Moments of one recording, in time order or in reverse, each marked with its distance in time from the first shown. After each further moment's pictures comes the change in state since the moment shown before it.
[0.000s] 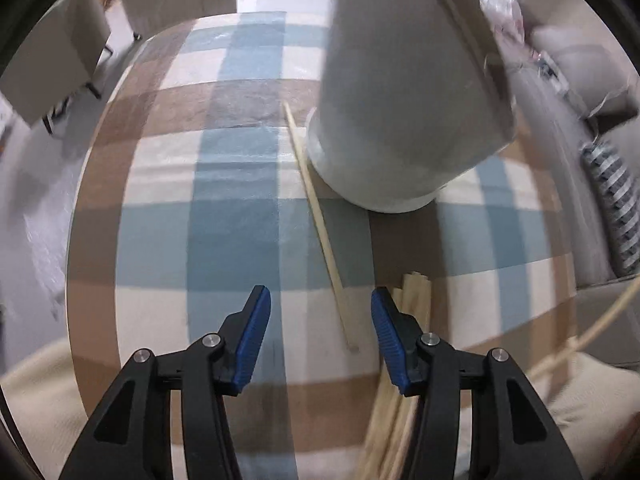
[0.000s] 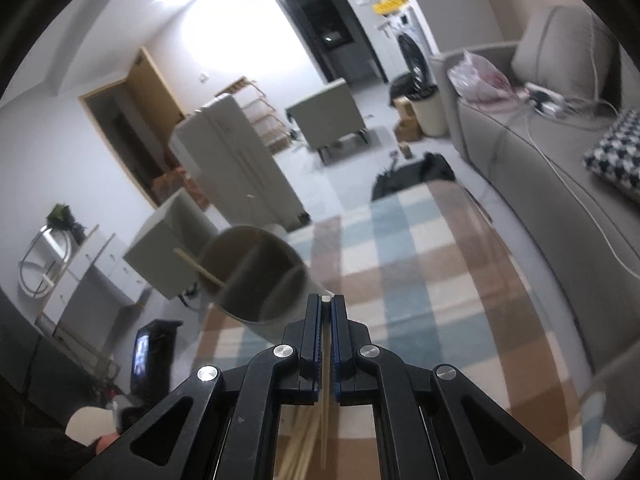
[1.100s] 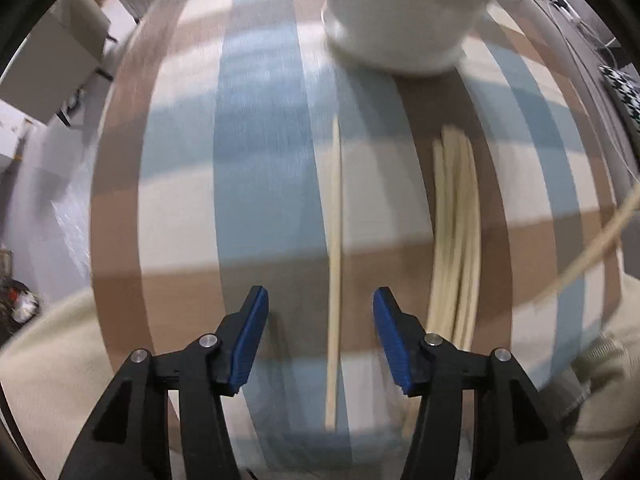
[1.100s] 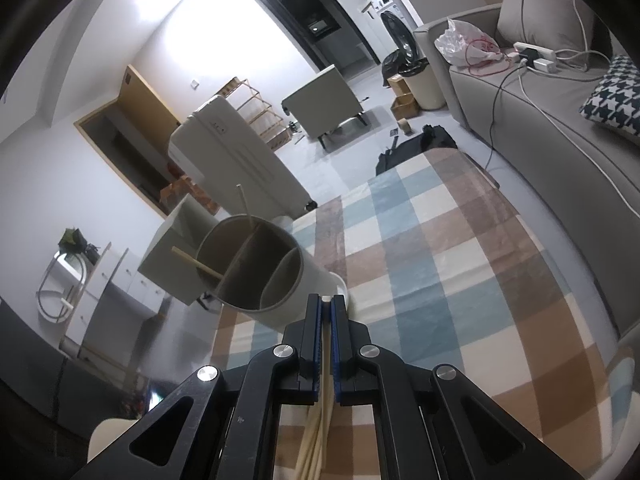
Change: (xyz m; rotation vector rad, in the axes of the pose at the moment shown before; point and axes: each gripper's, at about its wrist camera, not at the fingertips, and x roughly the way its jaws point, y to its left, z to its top) left arm -0.004 0.007 -0.067 0.075 0.146 0.163; right arm 0.006 -0.020 -0.015 0.111 0.037 0.067
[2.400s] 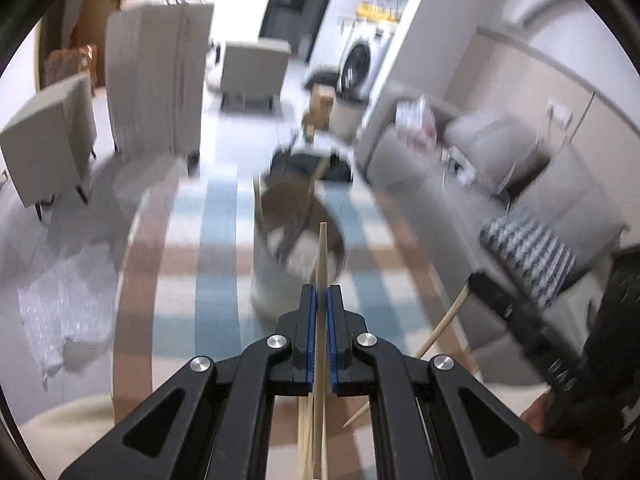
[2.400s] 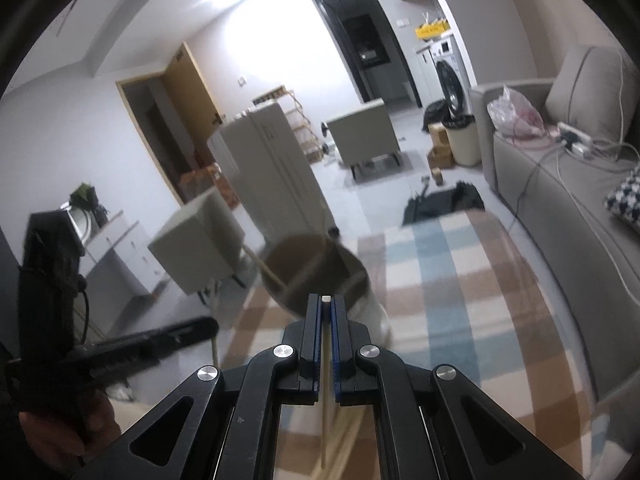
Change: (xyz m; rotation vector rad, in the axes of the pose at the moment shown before) left arm -0.199 0.005 0.031 -0.055 -0.653 -0.340; right arm -0.027 0.089 -0.002 -0.242 -0.117 0.010
